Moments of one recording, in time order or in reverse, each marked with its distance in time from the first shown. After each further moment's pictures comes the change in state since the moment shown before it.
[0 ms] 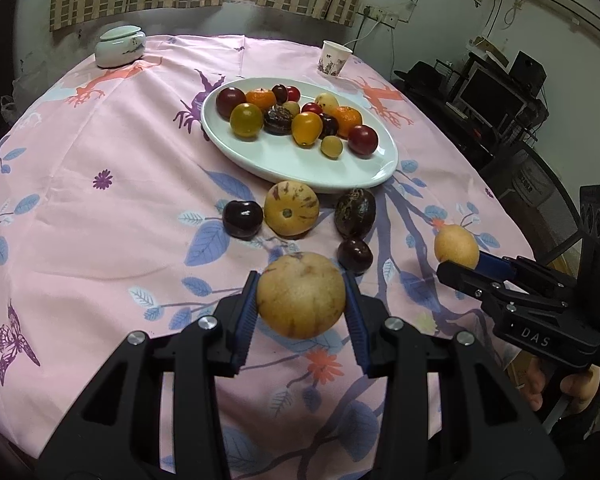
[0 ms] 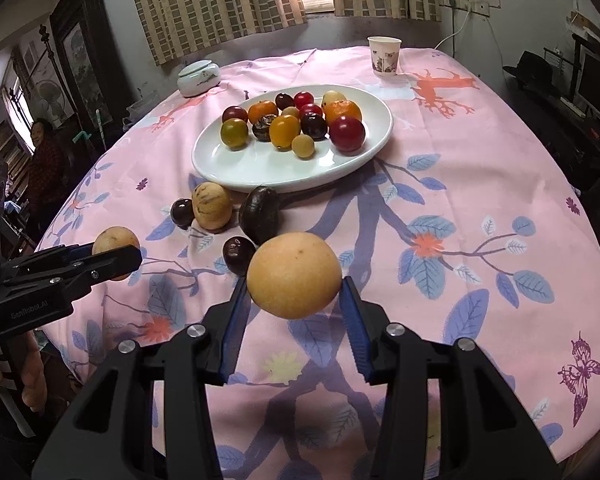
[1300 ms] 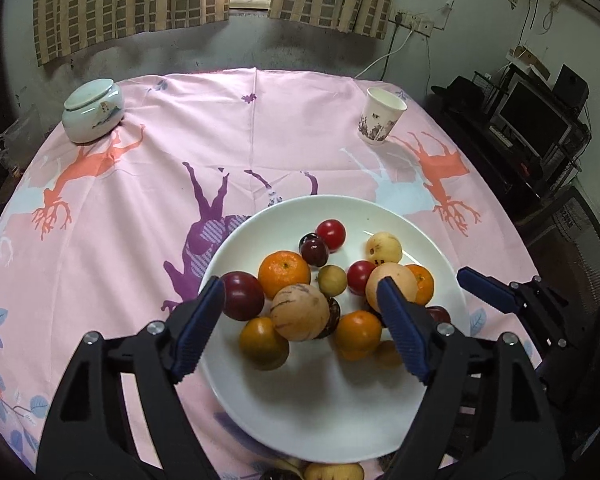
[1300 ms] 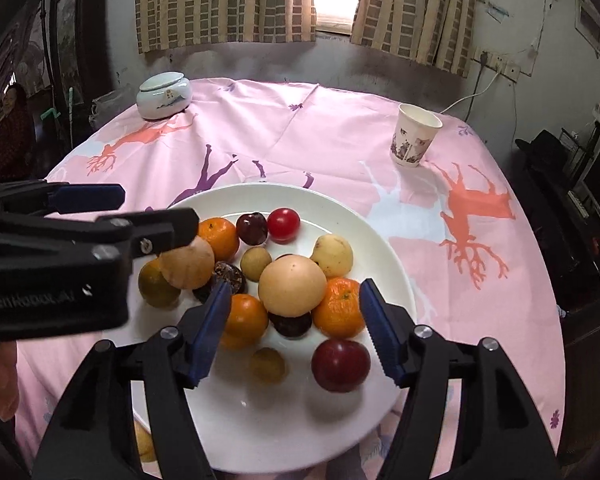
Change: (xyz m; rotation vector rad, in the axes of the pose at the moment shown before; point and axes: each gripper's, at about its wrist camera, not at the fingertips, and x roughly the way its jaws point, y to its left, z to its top) left arm 0.100 0.017 0.208 0.012 0.001 0.105; right arm 0.111 0.009 0.178 -0.173 -0.021 -0.150
